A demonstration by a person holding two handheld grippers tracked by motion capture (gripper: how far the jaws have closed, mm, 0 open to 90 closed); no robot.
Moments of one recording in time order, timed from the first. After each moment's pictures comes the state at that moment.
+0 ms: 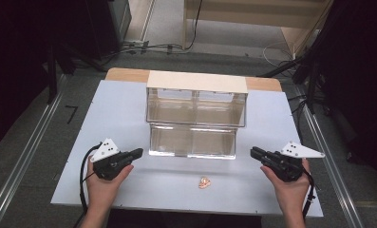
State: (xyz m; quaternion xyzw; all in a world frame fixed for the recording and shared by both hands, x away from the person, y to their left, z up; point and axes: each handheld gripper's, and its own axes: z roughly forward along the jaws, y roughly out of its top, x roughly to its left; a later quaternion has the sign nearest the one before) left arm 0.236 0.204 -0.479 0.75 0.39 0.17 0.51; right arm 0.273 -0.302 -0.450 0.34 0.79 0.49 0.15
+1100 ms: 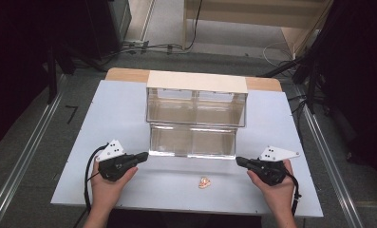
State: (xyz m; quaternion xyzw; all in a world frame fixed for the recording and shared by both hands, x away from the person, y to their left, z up) left arm 0.239 0.195 -0.484 0.76 0.37 0.14 0.51; right arm 0.273 -0.271 -0.468 0.29 0.84 0.45 0.12
